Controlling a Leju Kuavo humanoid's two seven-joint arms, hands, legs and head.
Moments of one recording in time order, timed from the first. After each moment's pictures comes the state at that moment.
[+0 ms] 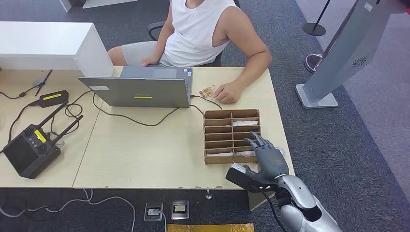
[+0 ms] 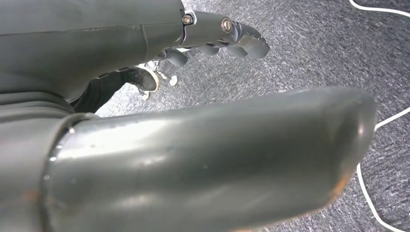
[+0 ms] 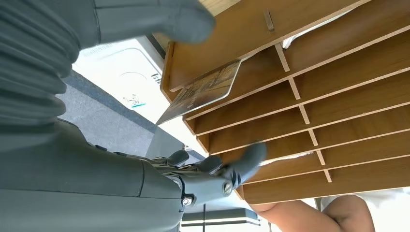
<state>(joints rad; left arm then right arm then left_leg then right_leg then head) -0.17 0.25 -0.46 -0.20 -0.18 0.22 -0.13 -0.19 -0.40 0.51 -1.62 0.89 -0.05 0.20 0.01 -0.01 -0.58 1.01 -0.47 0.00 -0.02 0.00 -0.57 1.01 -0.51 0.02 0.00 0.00</state>
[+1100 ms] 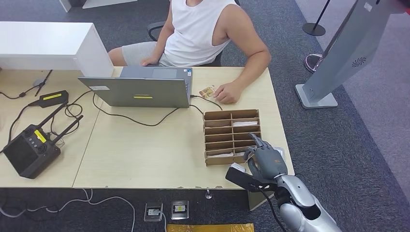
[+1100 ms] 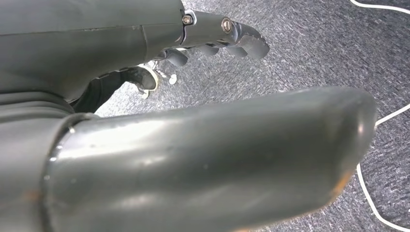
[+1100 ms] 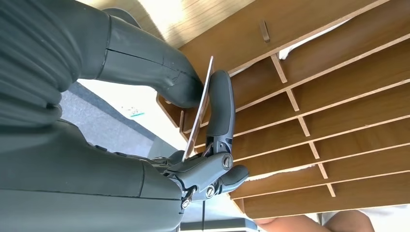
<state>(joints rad) -0.17 0.25 -0.46 -0.20 -0.19 0.21 -0.13 -0.20 -0.39 0.51 -1.59 0.86 -0.03 0.19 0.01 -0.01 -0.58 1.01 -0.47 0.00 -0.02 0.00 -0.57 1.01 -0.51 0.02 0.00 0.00</state>
